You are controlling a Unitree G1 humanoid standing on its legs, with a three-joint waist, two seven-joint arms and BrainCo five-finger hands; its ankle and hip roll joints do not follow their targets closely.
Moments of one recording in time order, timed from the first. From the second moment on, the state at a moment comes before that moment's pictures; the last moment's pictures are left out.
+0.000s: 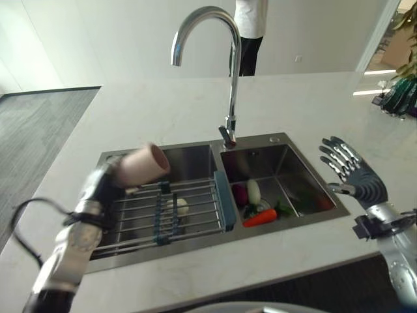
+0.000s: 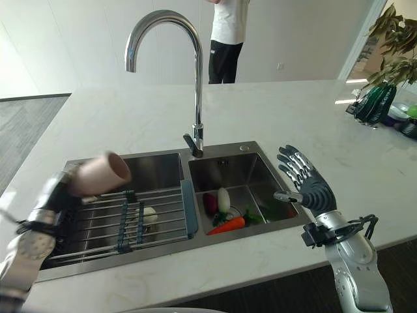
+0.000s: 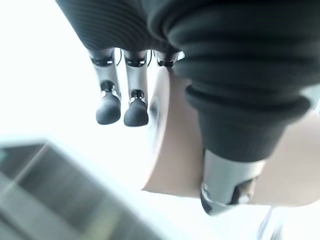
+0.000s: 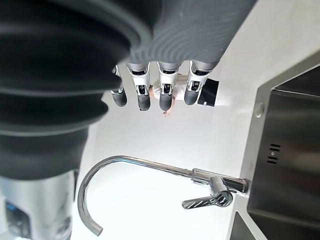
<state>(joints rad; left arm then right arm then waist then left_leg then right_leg) 0.27 0.58 0.28 -0.16 0.18 -0.19 0.19 0.25 -0.53 -0.23 -0.41 0.49 -0.01 0.29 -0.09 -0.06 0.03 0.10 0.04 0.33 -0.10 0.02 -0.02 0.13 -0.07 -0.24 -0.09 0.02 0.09</state>
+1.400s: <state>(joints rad) 0.08 0.42 0.11 -0.42 -0.27 -0.54 0.16 0.20 -0.54 -0.31 -0.52 0.39 -0.27 0.01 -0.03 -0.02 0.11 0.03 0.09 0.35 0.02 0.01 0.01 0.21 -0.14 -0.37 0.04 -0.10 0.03</state>
